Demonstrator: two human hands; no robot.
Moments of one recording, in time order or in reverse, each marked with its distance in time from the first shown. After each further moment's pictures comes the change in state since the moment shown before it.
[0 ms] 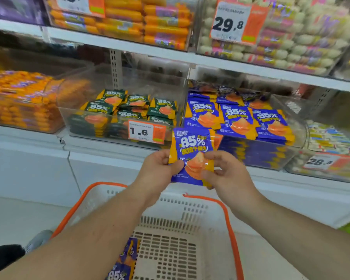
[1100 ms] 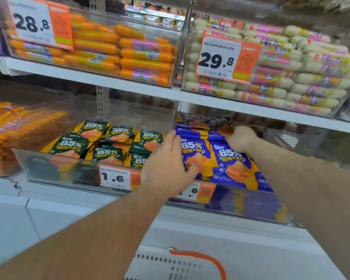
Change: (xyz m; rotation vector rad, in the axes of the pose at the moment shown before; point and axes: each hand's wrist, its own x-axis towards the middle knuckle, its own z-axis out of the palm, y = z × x) left_hand 0.132 0.042 0.048 1.255 0.246 0.632; right_hand 0.261 -0.056 -0.089 -1.115 0.163 0.000
